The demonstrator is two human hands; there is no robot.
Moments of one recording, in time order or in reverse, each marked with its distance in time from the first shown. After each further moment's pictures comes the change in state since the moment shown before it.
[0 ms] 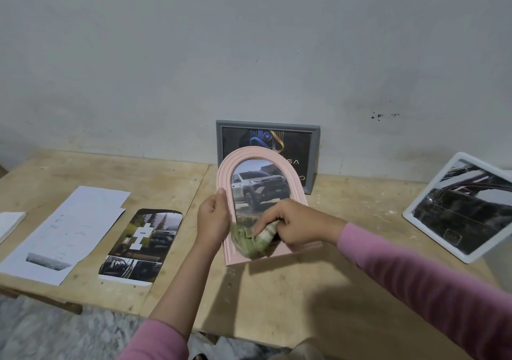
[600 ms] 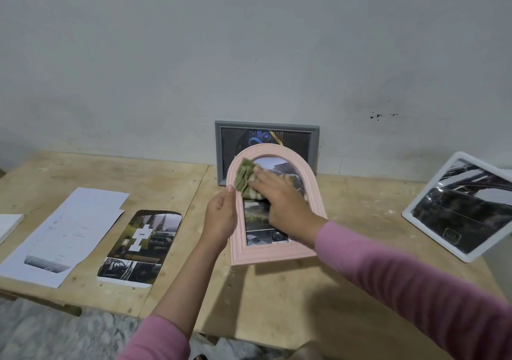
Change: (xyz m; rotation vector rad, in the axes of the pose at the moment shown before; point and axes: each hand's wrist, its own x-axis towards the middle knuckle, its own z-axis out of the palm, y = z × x) left_hand -0.001 0.010 0.010 -0.073 -0.120 0.019; right_hand 0.036 0.010 0.011 -0.384 0.445 -0.052
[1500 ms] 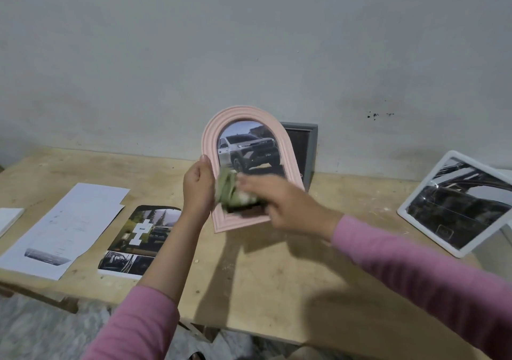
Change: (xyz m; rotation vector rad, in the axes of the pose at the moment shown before) left_hand 0.024 0.032 -0.031 -0.017 0.176 0.089; right_hand -0.022 -0.021 -0.031 0.076 0.016 -0.367
